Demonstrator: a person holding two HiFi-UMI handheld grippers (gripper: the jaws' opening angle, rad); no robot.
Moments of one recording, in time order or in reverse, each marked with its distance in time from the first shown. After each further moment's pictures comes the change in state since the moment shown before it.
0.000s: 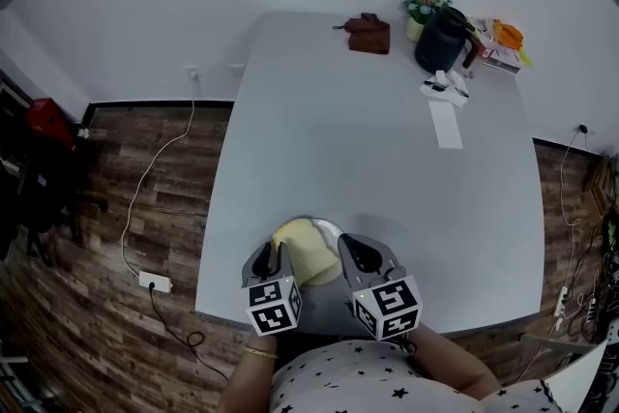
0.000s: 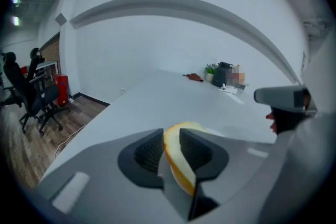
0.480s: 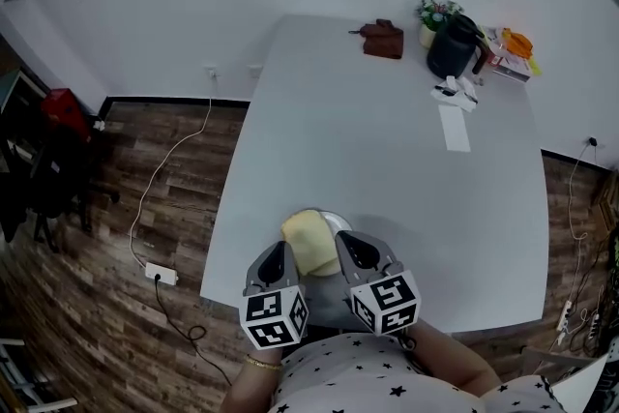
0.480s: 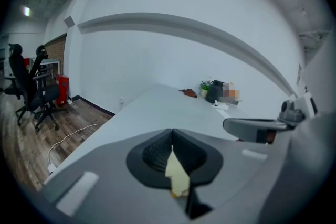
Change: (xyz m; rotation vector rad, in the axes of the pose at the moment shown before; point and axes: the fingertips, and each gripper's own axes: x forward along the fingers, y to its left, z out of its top) left arm -0.065 -0.022 0.035 -0.059 -0.123 -0.035; right arm -0.007 0.025 0.003 -0.027 -0.017 0.082
